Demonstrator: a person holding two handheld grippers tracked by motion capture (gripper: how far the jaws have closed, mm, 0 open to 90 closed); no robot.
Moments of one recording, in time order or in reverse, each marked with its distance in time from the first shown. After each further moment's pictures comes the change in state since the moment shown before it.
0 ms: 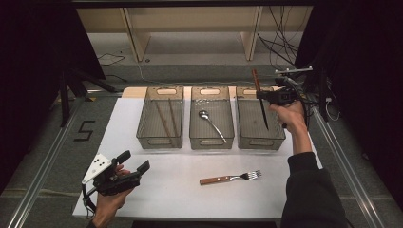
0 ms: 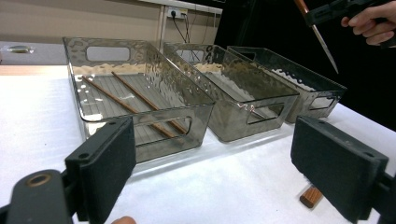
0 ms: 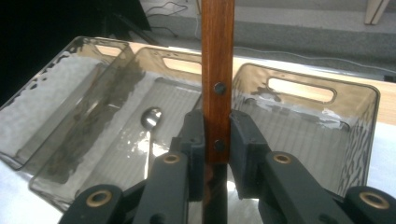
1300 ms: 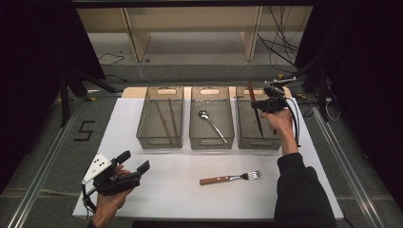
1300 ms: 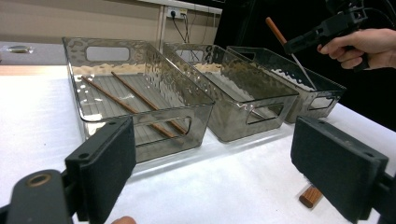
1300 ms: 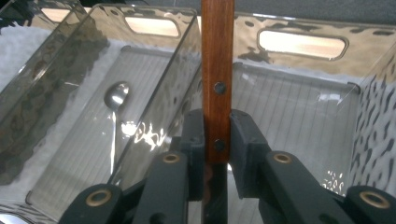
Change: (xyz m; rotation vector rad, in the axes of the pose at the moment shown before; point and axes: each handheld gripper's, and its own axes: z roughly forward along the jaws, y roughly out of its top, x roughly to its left) left arm 0.000 0.000 0.000 0.000 -0.001 0.000; right arm -0.007 -0.026 0.050 0.098 -0.074 0.046
